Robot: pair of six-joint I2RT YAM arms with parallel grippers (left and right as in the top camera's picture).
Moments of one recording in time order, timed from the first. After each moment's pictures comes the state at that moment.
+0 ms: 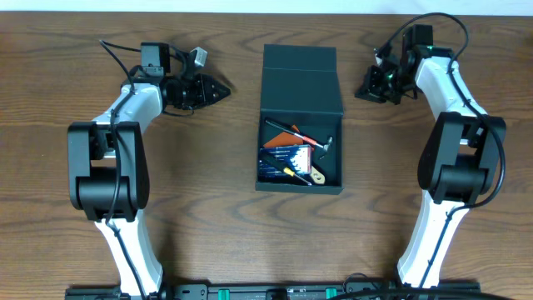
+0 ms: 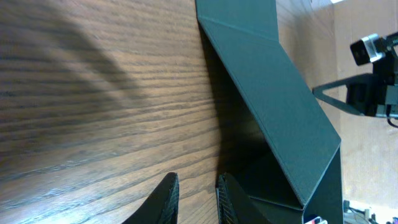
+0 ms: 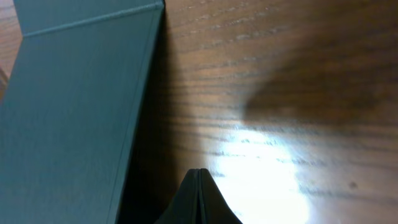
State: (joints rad) left arm -0.02 2.14 1.42 -0.32 0.87 -0.23; right arm -0.08 2.28 1.80 -0.87 -0.51 0.15
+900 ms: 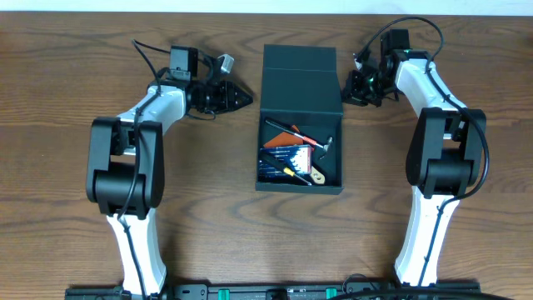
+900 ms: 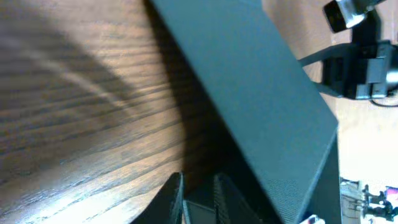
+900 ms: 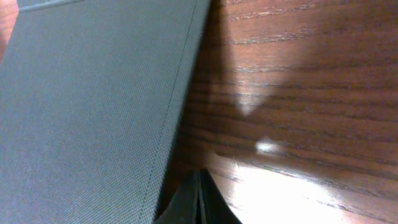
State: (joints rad) left arm -0.13 2.18 1.42 -0.29 0.88 -0.25; right arm -0.01 2.33 1.80 -0.83 -0.54 0.15
